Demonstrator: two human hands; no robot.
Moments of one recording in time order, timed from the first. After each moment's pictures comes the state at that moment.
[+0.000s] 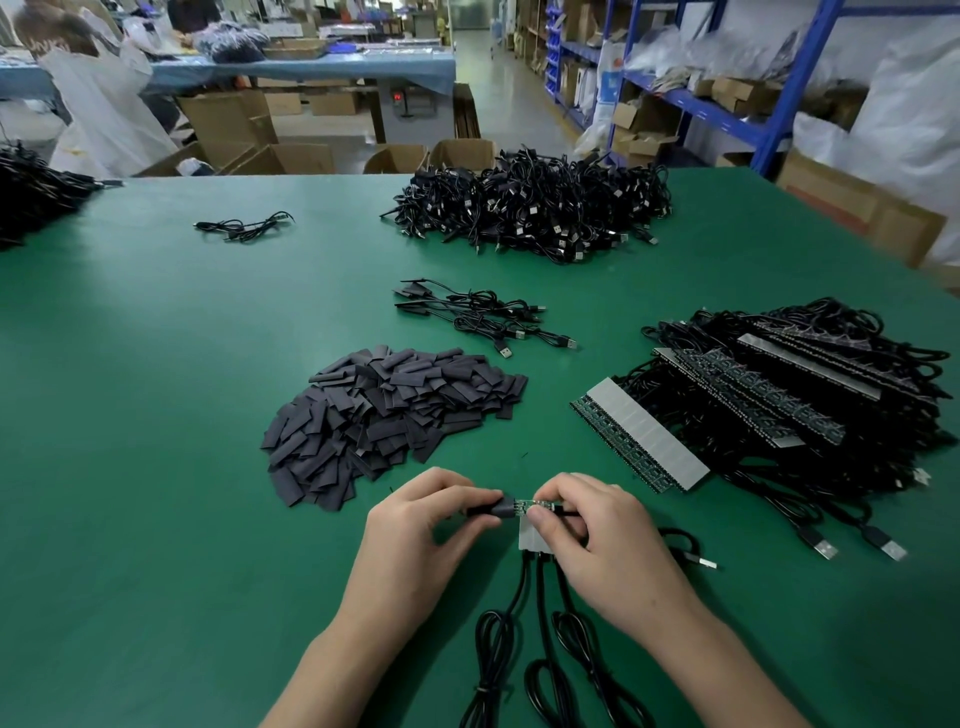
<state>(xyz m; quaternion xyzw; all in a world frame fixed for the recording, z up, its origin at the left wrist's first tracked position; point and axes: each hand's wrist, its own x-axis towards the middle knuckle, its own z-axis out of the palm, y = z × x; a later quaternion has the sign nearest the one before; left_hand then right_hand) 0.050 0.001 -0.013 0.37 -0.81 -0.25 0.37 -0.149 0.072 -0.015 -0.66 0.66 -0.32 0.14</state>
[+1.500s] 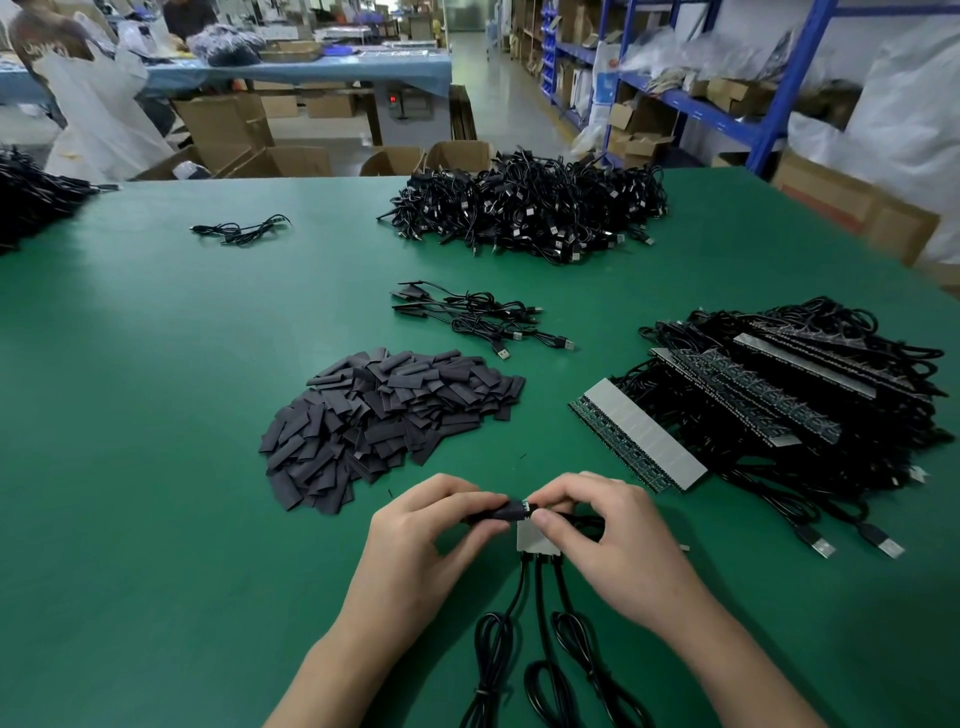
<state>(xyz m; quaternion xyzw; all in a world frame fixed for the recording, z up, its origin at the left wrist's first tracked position) 0.049 0.003 -0.014 0.32 -0.83 -0.22 0.40 -0.158 0.073 -0.007 -0.62 0.65 -0.39 0.22</state>
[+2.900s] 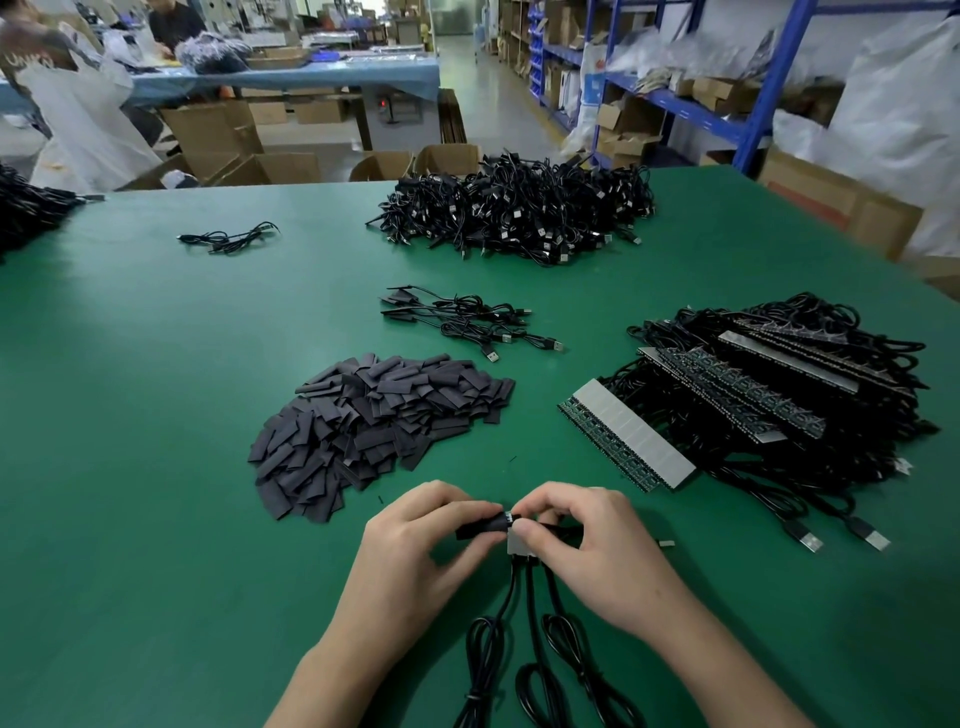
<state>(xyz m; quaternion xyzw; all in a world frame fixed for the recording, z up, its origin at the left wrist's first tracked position) 0.047 0.004 -0.016 0.31 -0.84 -0.21 0.38 -0.152 0.075 -0.001 -0.62 0.64 -0.38 0.25</state>
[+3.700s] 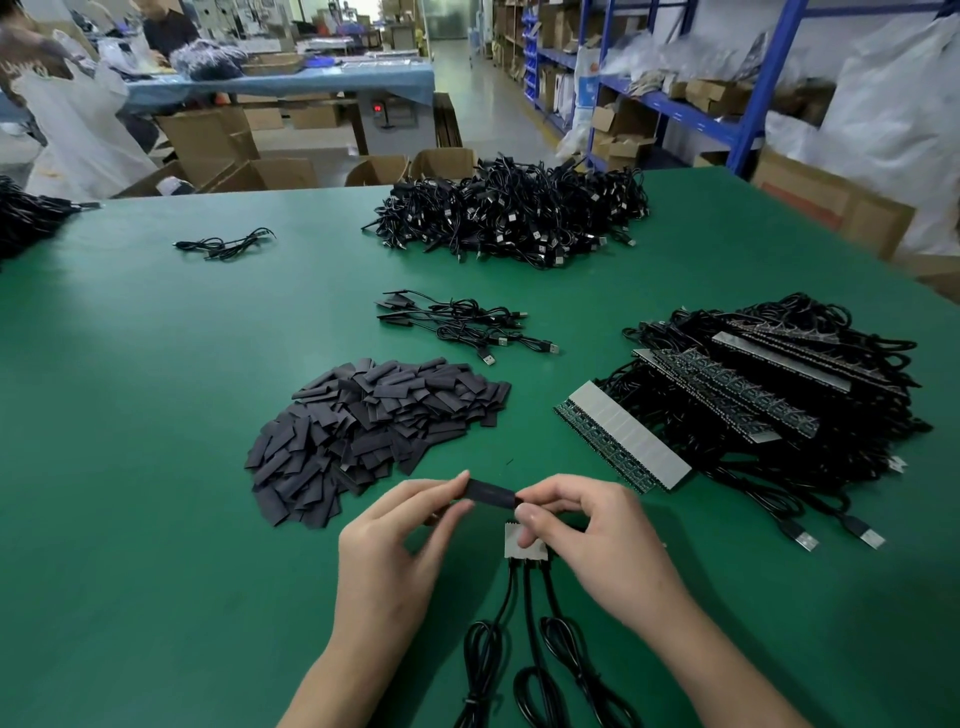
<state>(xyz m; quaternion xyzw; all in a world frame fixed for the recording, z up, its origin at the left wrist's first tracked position) 0.043 0.008 -0.013 0.38 -0.77 -0.19 0.48 -0.150 0.075 0.003 -0.53 0.66 -0.43 0.32</state>
